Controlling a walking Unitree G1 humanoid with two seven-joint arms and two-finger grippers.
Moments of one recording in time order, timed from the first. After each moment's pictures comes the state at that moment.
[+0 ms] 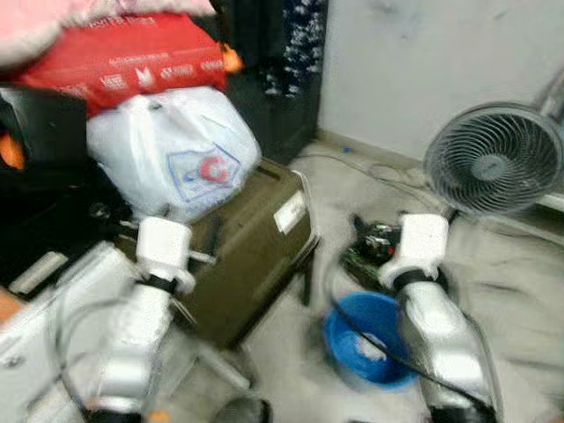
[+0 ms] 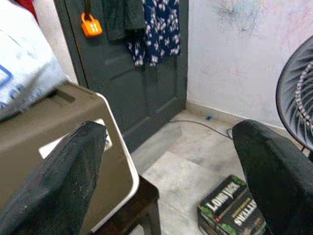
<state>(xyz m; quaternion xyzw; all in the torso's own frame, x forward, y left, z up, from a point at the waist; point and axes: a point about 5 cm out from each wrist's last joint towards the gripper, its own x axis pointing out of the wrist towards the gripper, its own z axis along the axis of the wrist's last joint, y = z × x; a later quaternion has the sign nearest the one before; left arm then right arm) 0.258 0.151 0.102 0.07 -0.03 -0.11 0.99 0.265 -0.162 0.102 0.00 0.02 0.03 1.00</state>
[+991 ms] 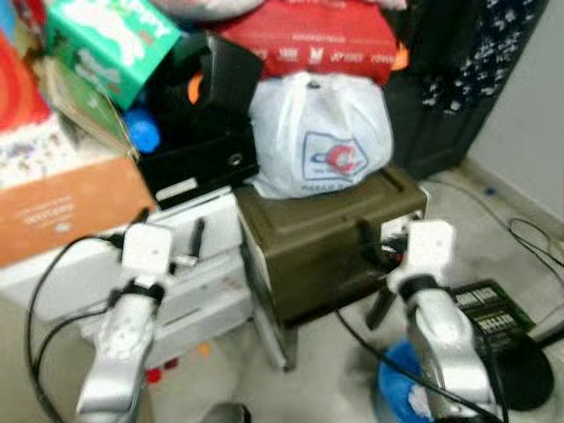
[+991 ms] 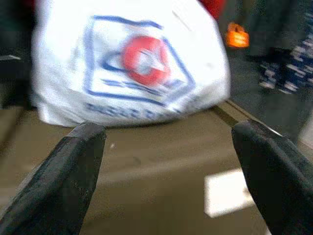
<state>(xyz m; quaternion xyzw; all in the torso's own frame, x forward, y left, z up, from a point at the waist) 0.244 0.179 0.102 0.11 -0.02 -0.04 0.99 0.256 -0.163 0.107 -0.03 0.00 0.04 1.00</state>
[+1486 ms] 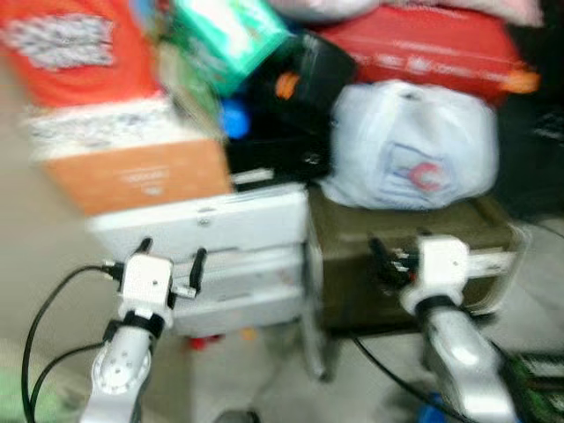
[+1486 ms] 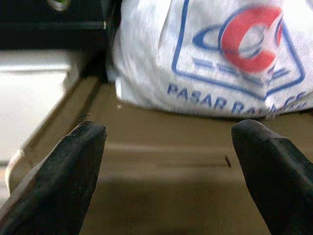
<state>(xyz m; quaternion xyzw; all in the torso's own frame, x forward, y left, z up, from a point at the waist) 0.214 0.180 0.088 0.11 0.01 -0.05 0.99 0.230 -0.187 0.091 -0.05 0.05 0.02 1.00</state>
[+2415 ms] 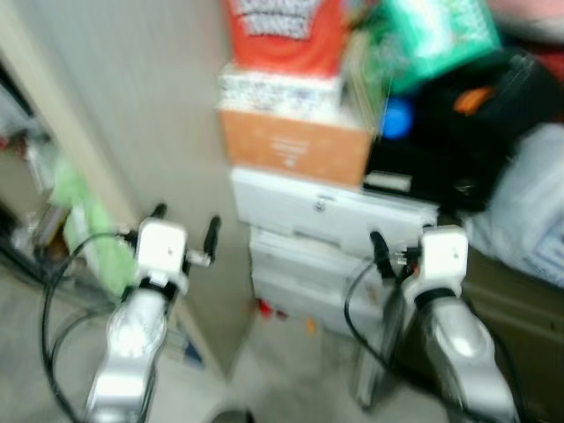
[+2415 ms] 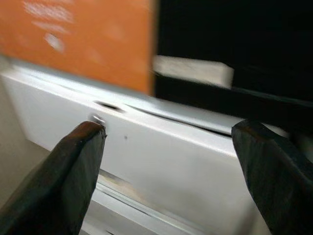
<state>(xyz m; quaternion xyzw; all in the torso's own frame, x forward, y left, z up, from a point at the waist) 0.246 0.165 0.111 0.11 -0.05 -0.07 0.99 0.245 -0.166 0.107 -0.03 0.01 0.05 1.00</state>
